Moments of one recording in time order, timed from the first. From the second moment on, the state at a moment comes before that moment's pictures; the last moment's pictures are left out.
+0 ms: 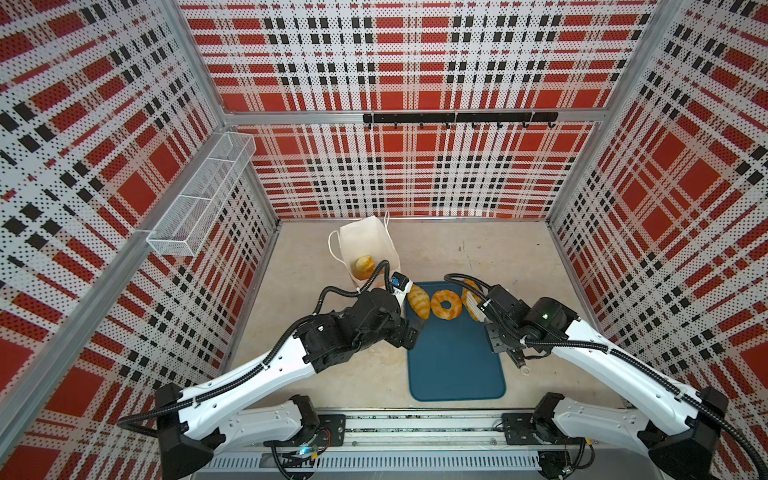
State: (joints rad) left arm -1.00 1.08 1.02 -0.60 -0.17 -0.36; right arm 0.77 1.11 1.04 -1.27 0.34 0.52
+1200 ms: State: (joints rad) left arm -1.00 1.06 0.96 -0.59 -0.17 -0.37; right arm 0.71 1.39 0.92 -1.09 0.30 0.54
